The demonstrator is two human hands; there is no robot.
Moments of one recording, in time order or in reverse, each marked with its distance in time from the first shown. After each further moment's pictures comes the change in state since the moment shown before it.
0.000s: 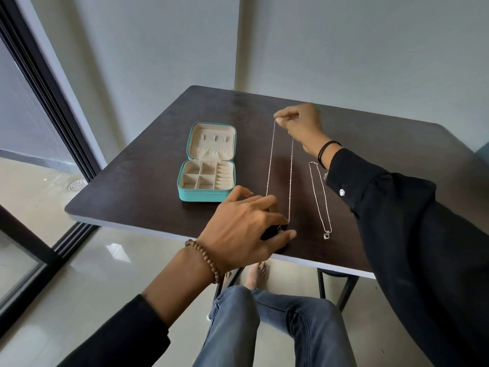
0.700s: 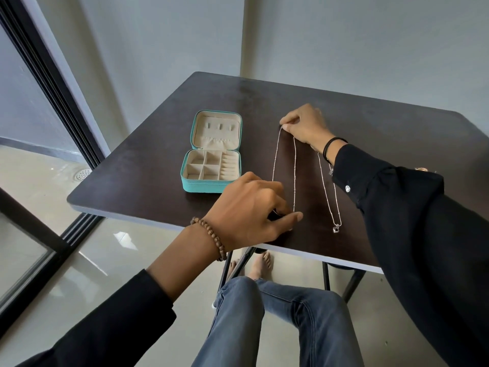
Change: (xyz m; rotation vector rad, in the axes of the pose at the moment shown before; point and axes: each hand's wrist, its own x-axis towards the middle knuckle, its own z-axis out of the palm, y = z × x) left_hand 0.016 -0.011 -0.002 -0.102 -0.044 0.016; right_hand -0.010 0.014 0.009 -0.305 -0.142 0.007
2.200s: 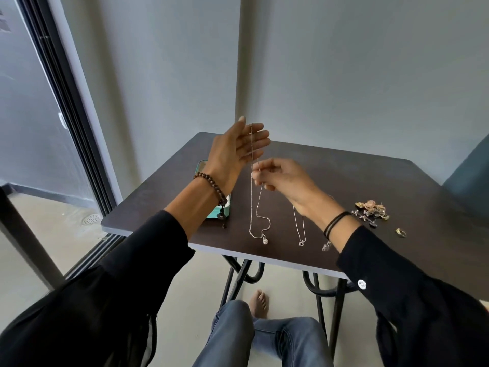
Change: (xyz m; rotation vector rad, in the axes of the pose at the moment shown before) left_hand 0.058 0.030 -0.105 -1.481 0.514 -0.516; right_hand -0.167 -0.088 -0.084 0.727 -0.203 0.005
